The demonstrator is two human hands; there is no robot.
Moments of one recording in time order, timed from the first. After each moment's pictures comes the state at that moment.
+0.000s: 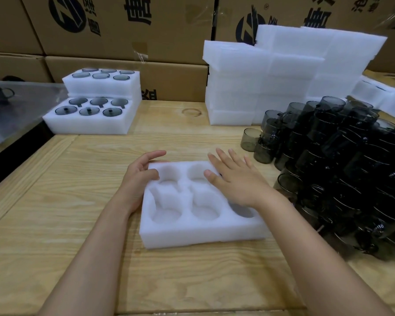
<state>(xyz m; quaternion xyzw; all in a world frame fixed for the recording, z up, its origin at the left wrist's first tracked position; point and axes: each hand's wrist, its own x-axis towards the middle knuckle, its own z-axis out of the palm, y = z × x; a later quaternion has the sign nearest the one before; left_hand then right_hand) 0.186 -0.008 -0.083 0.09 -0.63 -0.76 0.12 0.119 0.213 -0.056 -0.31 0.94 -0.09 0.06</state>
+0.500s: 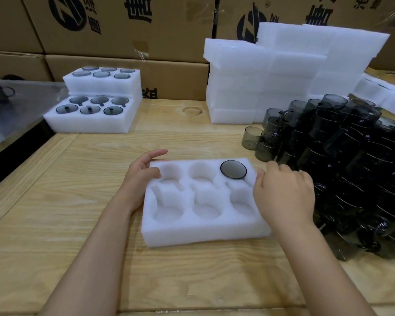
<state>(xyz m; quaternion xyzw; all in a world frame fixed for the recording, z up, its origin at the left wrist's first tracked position) 0.187 -0.006 -0.081 0.10 -0.63 -0.76 0.12 0.171 0.248 -0.040 -0.05 0.98 -0.02 -0.20</state>
